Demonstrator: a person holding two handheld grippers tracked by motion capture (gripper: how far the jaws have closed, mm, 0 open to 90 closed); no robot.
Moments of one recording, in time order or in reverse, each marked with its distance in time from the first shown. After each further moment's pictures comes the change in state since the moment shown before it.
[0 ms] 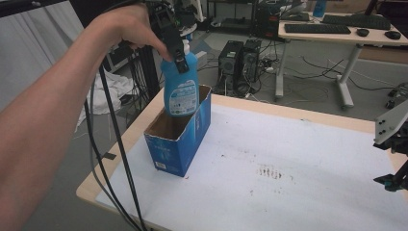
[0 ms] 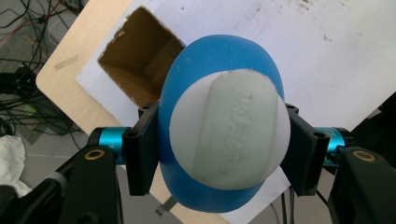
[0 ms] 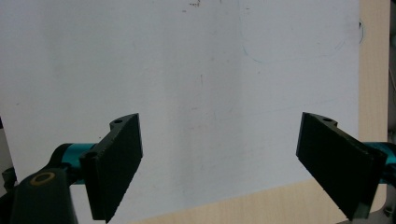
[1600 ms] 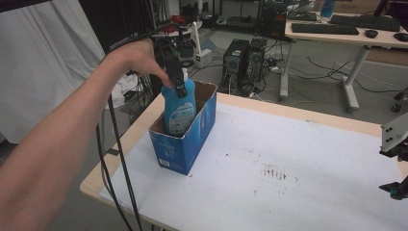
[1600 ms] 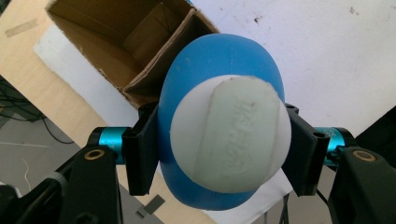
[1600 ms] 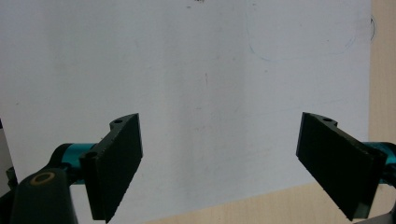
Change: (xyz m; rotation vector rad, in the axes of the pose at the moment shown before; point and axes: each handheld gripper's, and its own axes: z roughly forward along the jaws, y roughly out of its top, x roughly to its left) left arm 0.010 -0.034 0.079 0.047 -0.056 -0.054; right arm 0.002 0.000 0.009 0.005 0.010 0.003
